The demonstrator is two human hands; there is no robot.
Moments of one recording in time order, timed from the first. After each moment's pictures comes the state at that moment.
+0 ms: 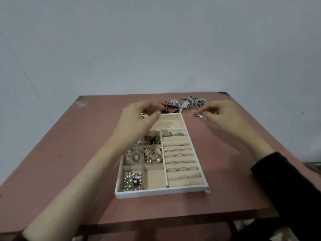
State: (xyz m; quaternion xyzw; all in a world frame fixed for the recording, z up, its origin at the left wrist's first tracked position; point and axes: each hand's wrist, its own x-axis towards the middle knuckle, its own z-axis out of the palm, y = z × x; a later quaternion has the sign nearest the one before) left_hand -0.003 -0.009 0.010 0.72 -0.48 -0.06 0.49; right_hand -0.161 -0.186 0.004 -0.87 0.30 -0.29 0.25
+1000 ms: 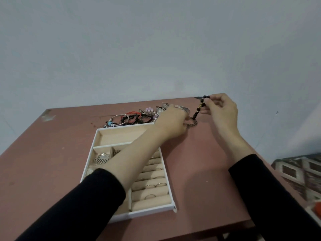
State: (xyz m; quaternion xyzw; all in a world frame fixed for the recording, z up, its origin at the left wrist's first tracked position) left_hand -0.058 -0.174 -0.006 0.73 -0.67 0.06 0.13; right_hand -0.179 -0.243 -0.006 -0.60 0.35 -0.55 0.46
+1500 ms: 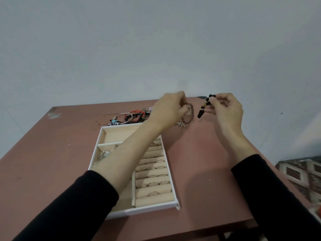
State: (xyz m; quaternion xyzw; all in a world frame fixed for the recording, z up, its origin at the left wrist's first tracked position) left_hand -0.047 -0.157 0.019 0.71 -0.60 0.02 0.37; right_hand -0.180 -0.240 -0.004 -0.59 0.34 -0.57 0.46
